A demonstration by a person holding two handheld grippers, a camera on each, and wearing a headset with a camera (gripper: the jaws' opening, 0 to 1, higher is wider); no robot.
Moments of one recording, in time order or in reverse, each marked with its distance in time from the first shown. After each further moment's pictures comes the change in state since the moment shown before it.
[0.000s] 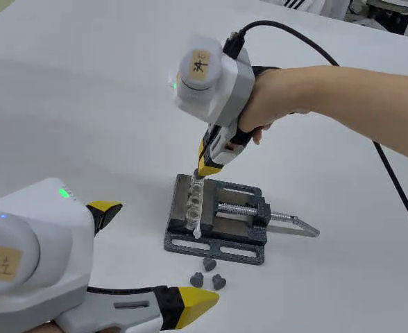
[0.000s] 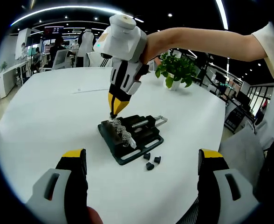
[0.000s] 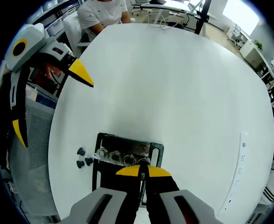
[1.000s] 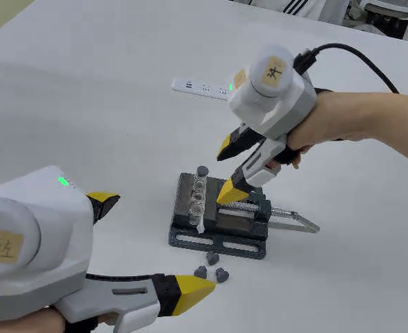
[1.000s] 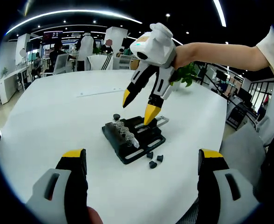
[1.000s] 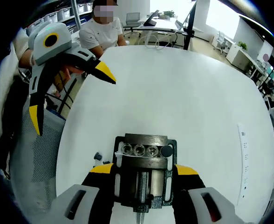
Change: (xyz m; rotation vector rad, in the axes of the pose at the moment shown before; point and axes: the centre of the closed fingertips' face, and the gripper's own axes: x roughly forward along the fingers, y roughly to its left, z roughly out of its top) left arm -0.009 0.008 0.002 0.041 -0.009 0.018; right arm -0.019 0.039 -0.019 0.087 -0.239 -0.027
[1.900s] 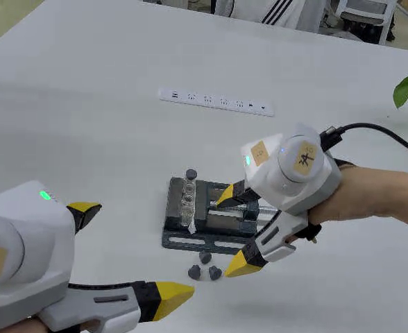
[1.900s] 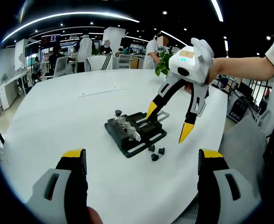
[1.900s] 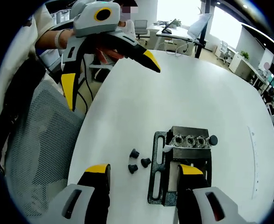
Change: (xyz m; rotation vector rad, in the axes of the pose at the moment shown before) left arm -0.015 0.004 -0.016 0.044 0.012 0.017; right arm 0.017 0.079 -0.023 -0.052 -0.084 0.003
